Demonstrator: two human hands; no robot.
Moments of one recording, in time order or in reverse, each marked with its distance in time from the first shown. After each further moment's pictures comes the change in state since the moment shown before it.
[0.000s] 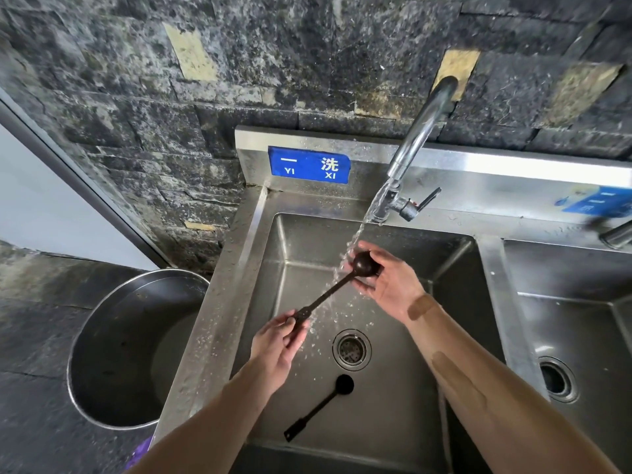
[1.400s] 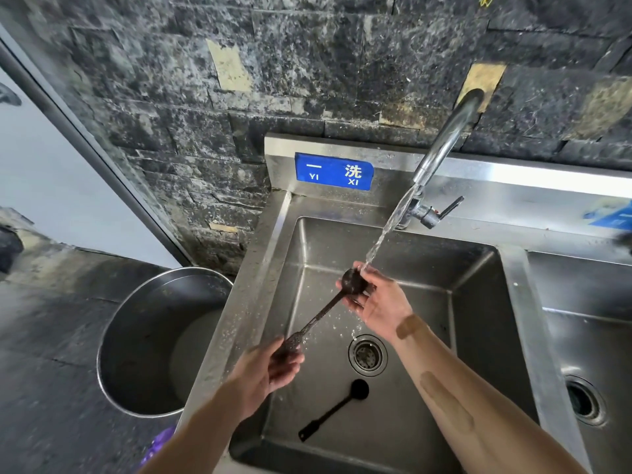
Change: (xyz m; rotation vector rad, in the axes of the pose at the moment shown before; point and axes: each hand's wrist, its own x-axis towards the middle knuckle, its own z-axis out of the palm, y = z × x) left_hand -0.025 0.025 -0.069 0.365 -0.031 -0.054; right_hand -0.007 0.045 0.035 0.166 -0.018 0.113
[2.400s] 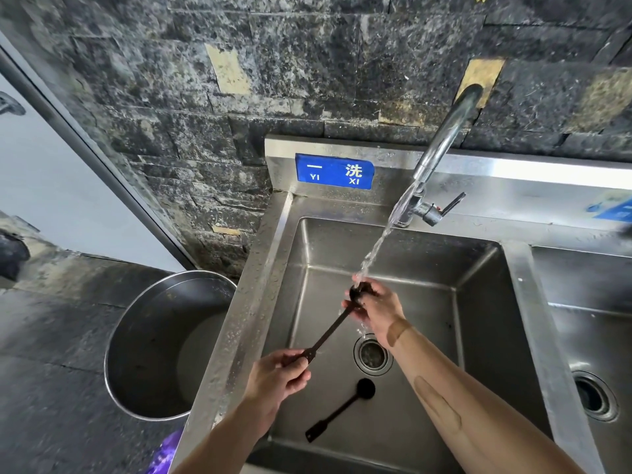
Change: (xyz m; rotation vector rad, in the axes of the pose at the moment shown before) left_hand -0.011 -0.026 0.004 0.185 0.040 0.244; right_hand 0.004 0.022 -0.001 -0.313 0.191 -0.096
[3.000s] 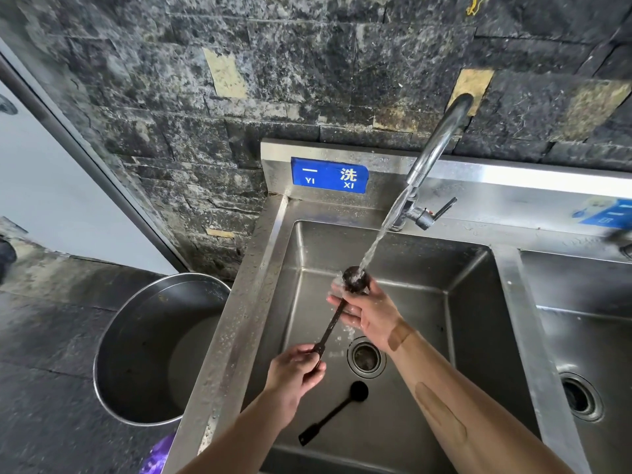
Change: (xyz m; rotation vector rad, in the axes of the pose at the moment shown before) left_hand 0.012 -0.004 0.041 -0.190 0.016 -0.120; right_hand -0.020 -0.012 0.001 -0.035 -0.226 -0.031
